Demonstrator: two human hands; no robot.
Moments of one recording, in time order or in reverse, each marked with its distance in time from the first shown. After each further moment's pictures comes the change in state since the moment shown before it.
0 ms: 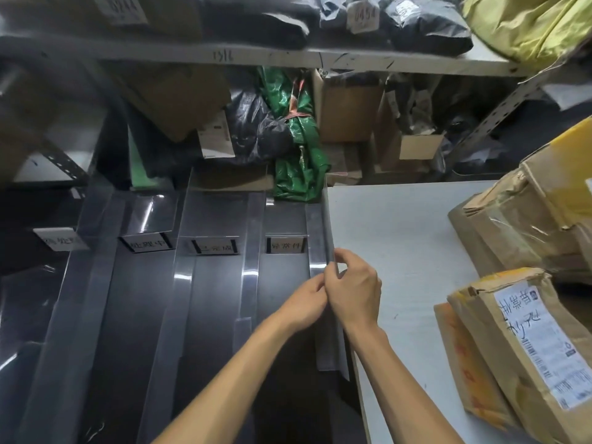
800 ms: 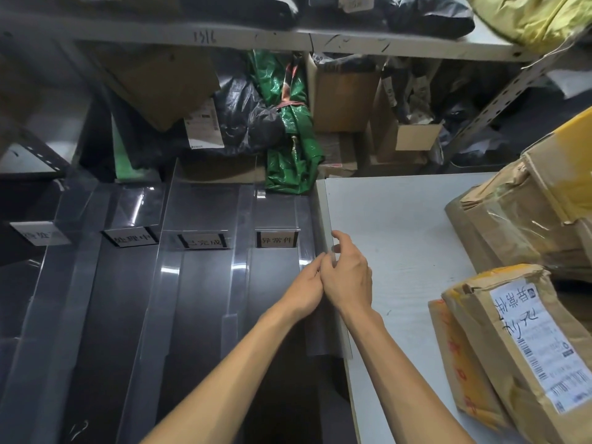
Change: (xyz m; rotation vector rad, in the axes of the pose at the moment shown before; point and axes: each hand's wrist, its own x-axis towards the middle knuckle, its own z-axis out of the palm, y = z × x) left_hand 0.039 -0.014 0.020 -0.145 0.055 -0.024; right_hand 0.025 0.017 0.008 -0.030 -0.150 0.063
